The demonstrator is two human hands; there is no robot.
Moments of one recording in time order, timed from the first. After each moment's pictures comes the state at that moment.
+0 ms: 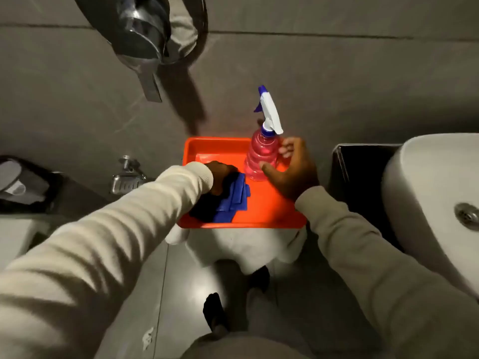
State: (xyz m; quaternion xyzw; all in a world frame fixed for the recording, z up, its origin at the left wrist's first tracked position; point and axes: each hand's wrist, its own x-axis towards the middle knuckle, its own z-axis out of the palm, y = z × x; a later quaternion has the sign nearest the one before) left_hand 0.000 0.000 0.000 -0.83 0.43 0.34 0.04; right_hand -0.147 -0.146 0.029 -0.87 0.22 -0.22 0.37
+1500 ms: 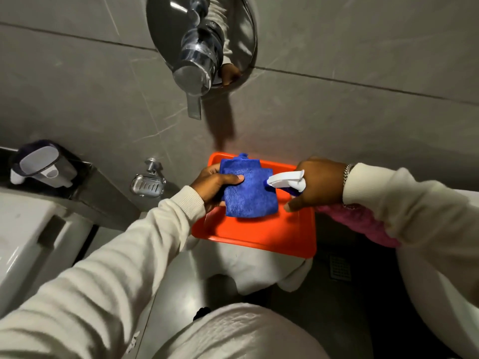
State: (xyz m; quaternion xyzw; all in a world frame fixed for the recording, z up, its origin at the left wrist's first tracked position) left_hand -0.031 0.044 0.043 -0.59 -0.02 0.37 -0.71; right_hand -0.103 -0.164 0.134 -0.97 -0.10 0.23 0.02
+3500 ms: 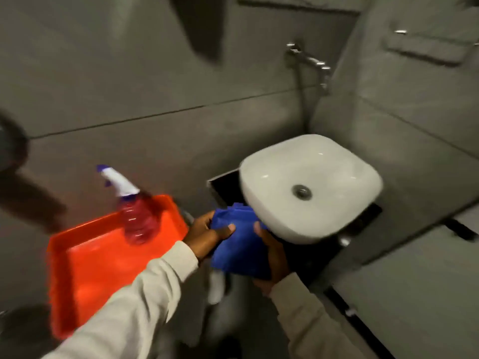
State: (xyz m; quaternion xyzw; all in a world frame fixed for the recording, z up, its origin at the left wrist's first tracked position) left_hand -0.199 -0.099 0.077 -0.59 0.30 0.52 -0.54; right_hand -0.342 -0.144 0.089 -0.56 0.20 -0.21 0.77
